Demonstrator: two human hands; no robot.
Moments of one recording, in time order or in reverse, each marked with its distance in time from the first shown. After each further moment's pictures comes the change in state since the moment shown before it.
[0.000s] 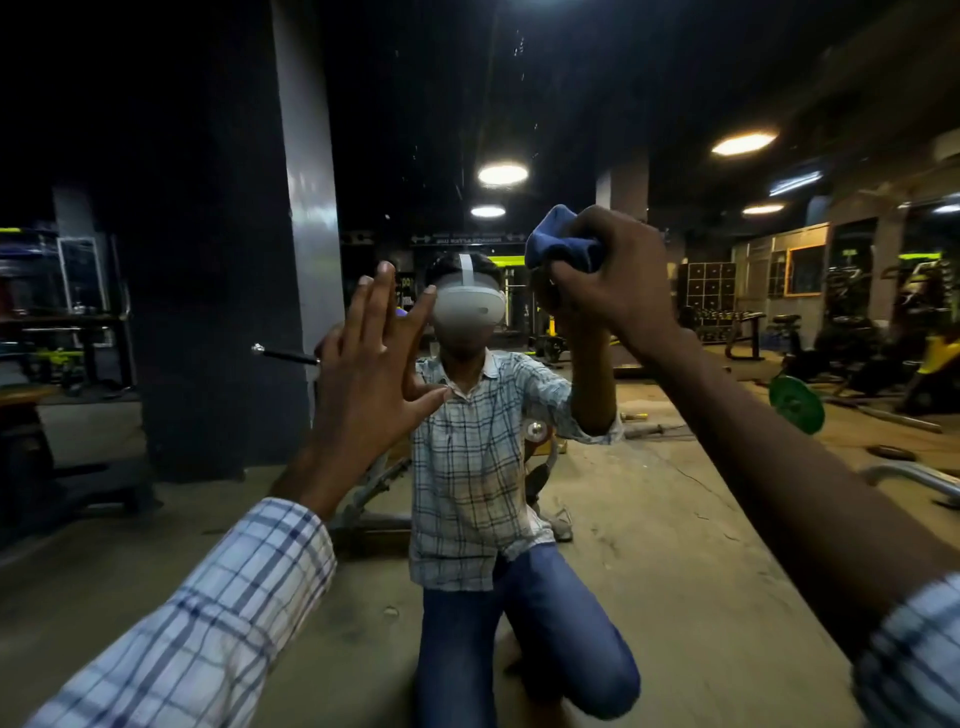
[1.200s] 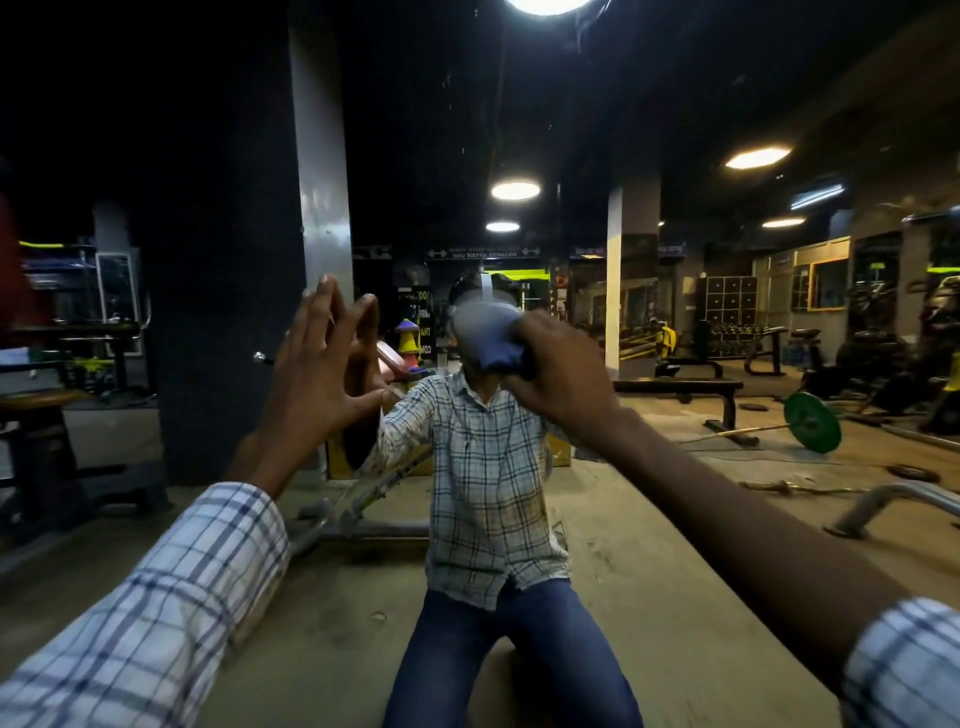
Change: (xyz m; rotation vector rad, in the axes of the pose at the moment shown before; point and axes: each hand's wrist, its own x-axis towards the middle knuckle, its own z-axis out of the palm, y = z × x) left_hand 0.002 0.026 -0.007 -0.104 -0.048 -0.150; right_hand -0.076 0.043 -0.019 -0.083 -0.258 -0.199
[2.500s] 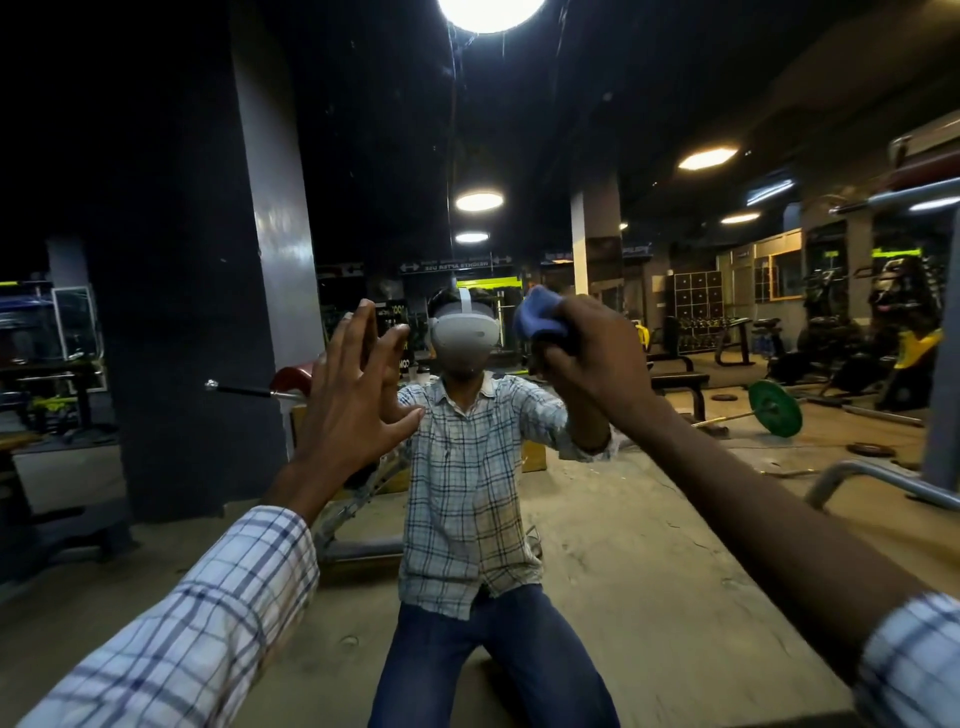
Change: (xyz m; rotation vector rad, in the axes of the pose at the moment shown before) left_hand 0.002 0.116 0.055 -0.010 0.043 0.182; right_hand -0.046 0.097 -0.088 0.006 0.205 0.140
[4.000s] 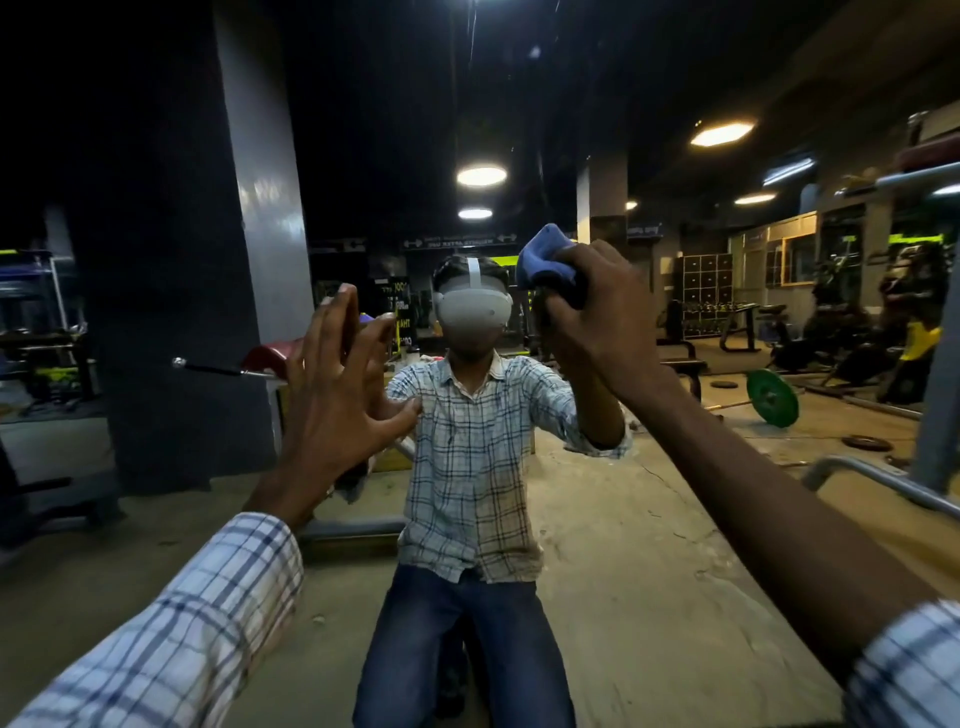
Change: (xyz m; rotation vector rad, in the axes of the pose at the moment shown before) left_hand 0.018 0.083 0.050 -0.005 0.116 -0.015; right_hand 0.024 0.079 -0.052 -0.014 0.056 0.091
